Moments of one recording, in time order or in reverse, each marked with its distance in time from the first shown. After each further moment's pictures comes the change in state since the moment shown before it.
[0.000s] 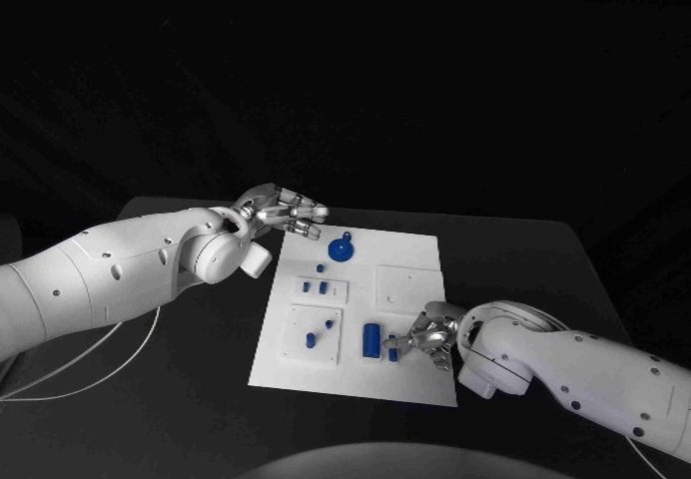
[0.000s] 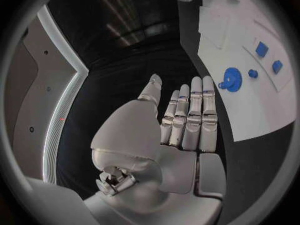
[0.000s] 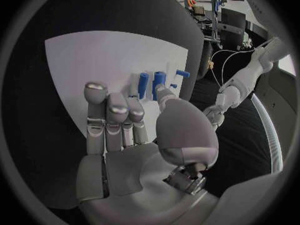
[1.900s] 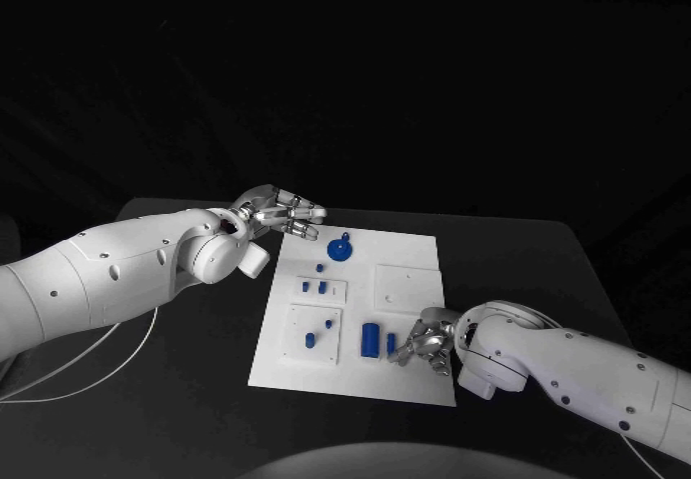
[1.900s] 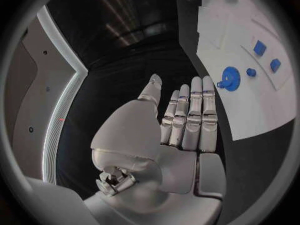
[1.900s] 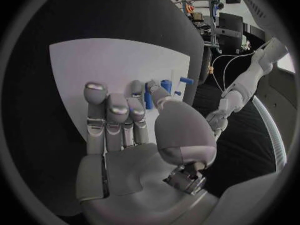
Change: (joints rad) left arm -0.001 -0.001 -0.001 -0.006 -0.002 0.003 -0.005; left_hand 0.000 0.000 0.000 0.000 0.000 0.000 0.000 0.000 0.000 0.000 0.000 0.000 0.000 0.000 0.000 0.000 0.000 0.000 0.000 0.000 0.000 0.000; right arm -0.010 0.032 0.003 -0.064 0.012 0.088 0.018; right_hand -0.026 0.107 0.126 -0.225 0.031 0.039 -0.014 0.005 0.007 0.002 -0.009 -0.004 0.005 0.004 -0.003 0.000 0.002 0.000 0.004 -0.004 0.000 0.000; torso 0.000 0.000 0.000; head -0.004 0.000
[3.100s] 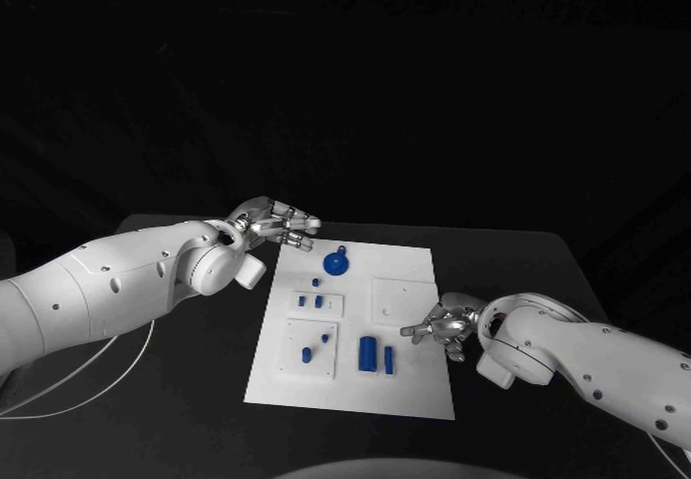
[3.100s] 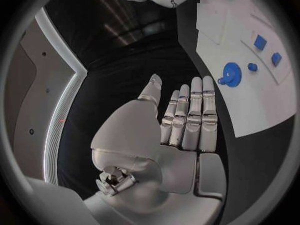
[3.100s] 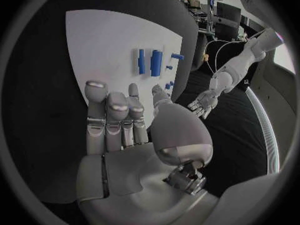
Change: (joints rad) left arm -0.002 0.012 -0.001 -0.037 0.001 -0.001 0.002; left_hand 0.000 0.000 0.002 0.002 0.000 0.000 0.000 0.000 0.000 -0.004 0.004 0.000 0.000 -0.004 0.004 0.000 0.001 0.000 0.000 0.000 0.000 0.003; right arm 0.000 -0.078 0.093 0.018 0.022 -0.043 0.077; right_hand 0.022 0.043 -0.293 0.087 0.084 -0.040 0.010 -0.012 0.008 -0.016 0.009 -0.022 -0.020 -0.002 -0.002 -0.033 -0.009 0.000 0.000 0.000 -0.037 -0.002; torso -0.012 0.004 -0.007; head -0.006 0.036
